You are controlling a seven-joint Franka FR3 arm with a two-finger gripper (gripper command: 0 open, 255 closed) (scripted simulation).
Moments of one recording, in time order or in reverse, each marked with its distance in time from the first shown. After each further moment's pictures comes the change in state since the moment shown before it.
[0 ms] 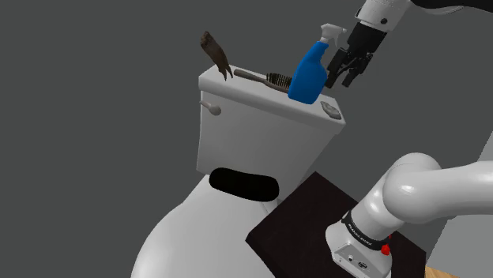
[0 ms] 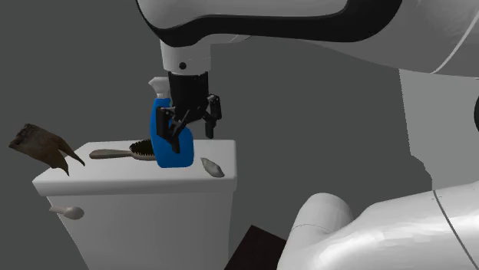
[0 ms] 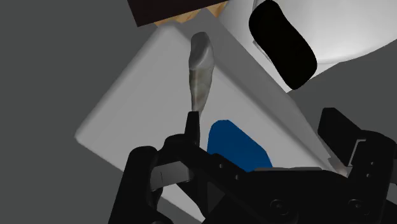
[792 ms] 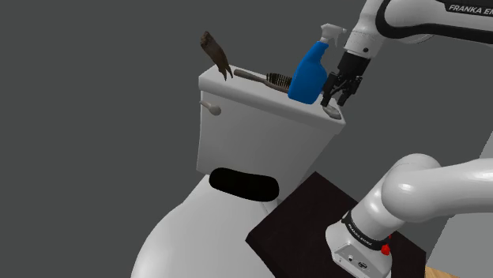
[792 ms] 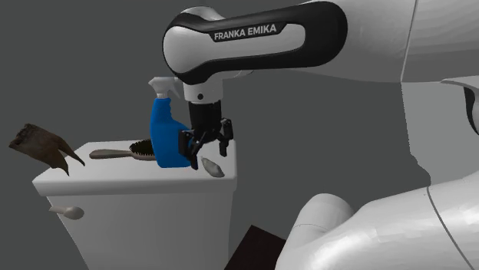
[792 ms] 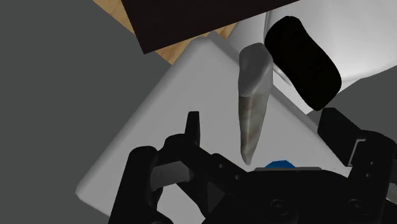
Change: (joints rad) arm -0.043 0.056 -0.112 -0.124 -0.022 0.073 -0.055
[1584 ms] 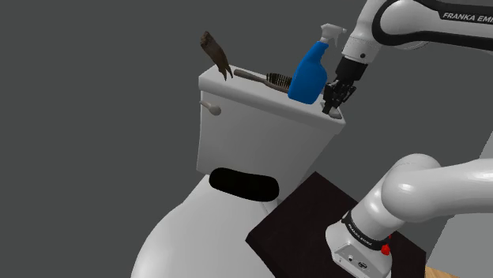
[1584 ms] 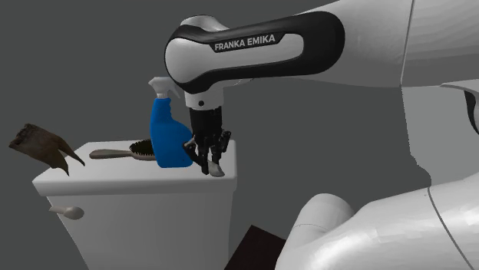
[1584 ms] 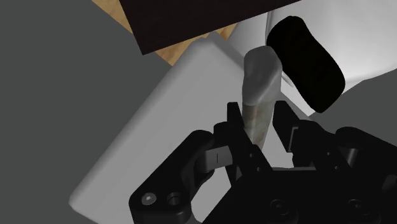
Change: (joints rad) arm -0.002 -0.005 -0.004 -0.040 -0.003 0.035 -0.002
